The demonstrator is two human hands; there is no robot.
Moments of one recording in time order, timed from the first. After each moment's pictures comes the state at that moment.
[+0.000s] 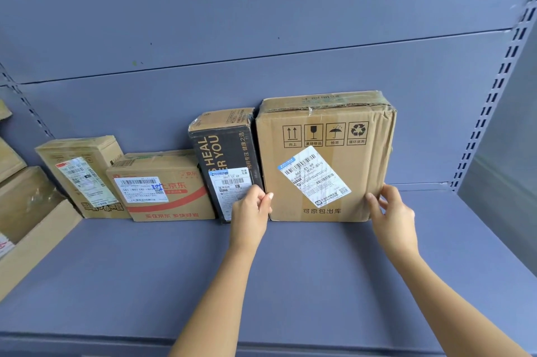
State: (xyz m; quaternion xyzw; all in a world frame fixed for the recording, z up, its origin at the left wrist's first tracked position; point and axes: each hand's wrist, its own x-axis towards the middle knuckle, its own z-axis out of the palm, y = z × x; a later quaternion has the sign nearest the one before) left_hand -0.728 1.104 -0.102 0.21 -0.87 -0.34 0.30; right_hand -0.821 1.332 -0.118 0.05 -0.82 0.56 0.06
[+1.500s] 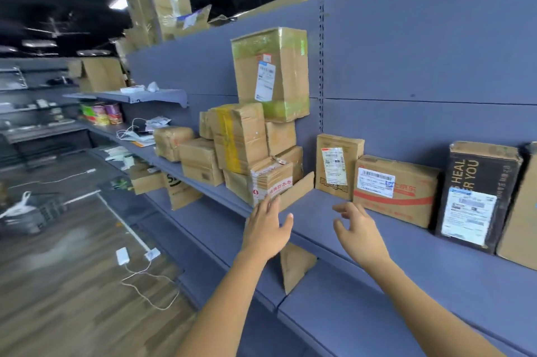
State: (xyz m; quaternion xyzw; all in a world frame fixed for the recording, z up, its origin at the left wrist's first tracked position) left_hand -0.316 0.974 -0.021 0.45 -0.85 -0.16 0.22; right_hand -0.482 1.074 -0.036 0.51 -0.73 0.45 -0.05
